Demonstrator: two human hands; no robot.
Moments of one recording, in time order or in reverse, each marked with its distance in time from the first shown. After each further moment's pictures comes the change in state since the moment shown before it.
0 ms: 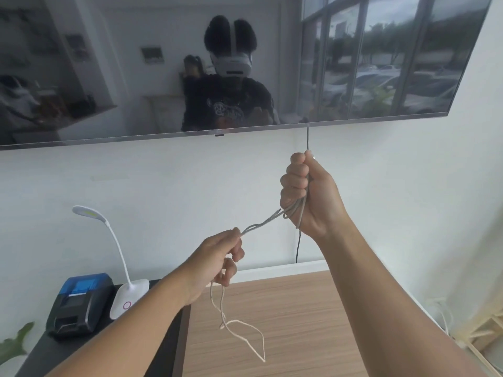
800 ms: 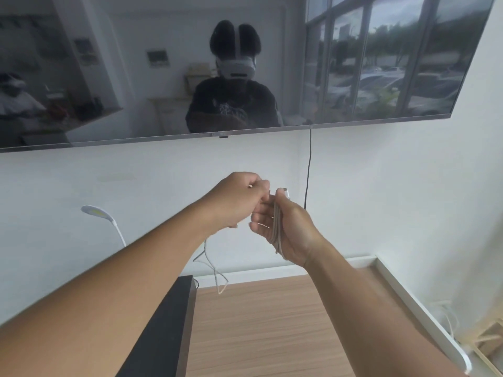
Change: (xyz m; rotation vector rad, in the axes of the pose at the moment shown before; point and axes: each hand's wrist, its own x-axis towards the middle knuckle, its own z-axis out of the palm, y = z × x) left_hand 0.022 0.110 0.019 0.580 0.184 0.184; right_hand -0.001 0.052 -0.035 -0.497 0.116 0.084
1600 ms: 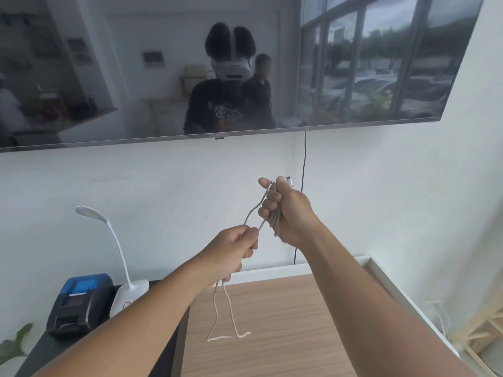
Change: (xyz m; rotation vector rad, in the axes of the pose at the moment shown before) left_hand -0.035 -0.069 0.049 -0.331 -0.174 -0.164; right_hand 0.020 -0.021 -0.001 0.116 0.156 -0.044
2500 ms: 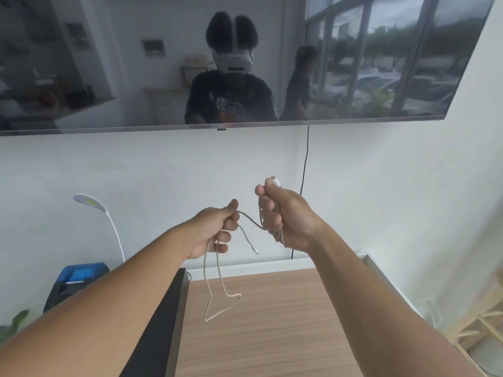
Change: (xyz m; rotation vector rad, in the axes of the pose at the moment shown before) left_hand 0.035 -0.005 -0.042 -0.355 -0.059 -0.210; right_hand -0.013 0.004 -0.013 -0.209 -0.290 0.131
